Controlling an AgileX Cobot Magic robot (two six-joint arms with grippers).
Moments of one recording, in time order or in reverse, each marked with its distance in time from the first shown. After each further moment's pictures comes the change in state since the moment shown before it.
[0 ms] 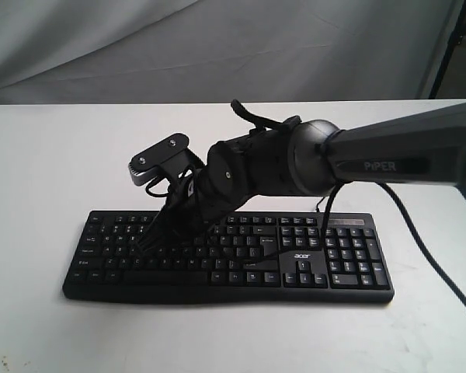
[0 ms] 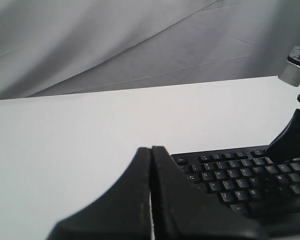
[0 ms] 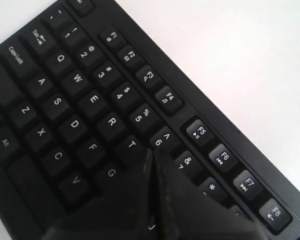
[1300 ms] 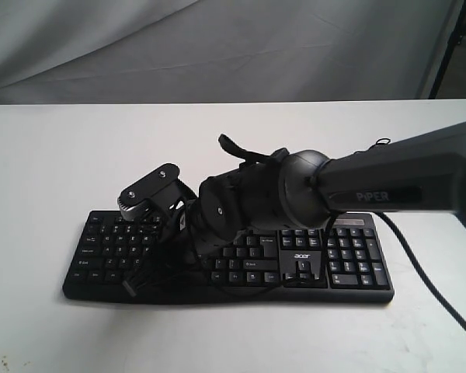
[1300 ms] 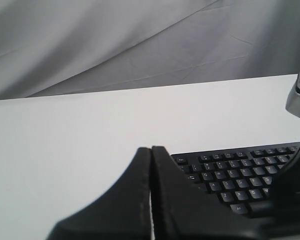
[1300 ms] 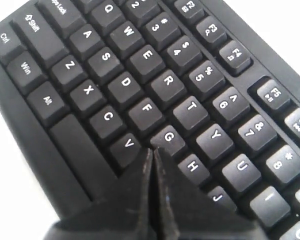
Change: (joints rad) left arm 0.000 0.000 0.000 0.000 0.000 0.000; right arm 0.065 -0.004 0.092 0.038 -0.063 -0.014
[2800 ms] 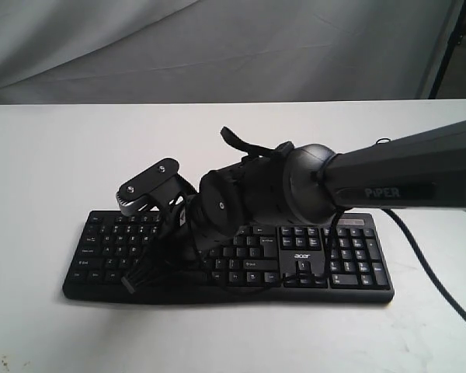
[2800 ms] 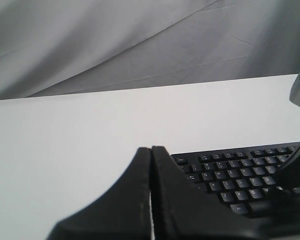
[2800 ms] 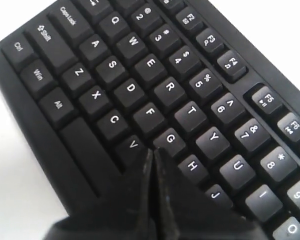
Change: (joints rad) left arm 0.000 0.000 0.000 0.000 0.000 0.000; right arm 0.000 -0.023 0.000 0.000 0.014 0.000
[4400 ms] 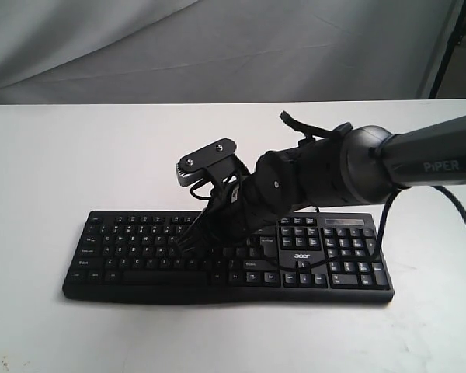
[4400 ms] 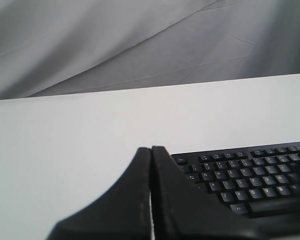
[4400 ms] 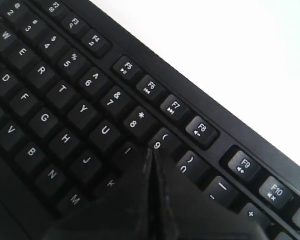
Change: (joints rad) left arm 0.000 0.000 0.000 0.000 0.000 0.000; right arm -0.133 -0.063 0.112 0.008 -0.064 0.024
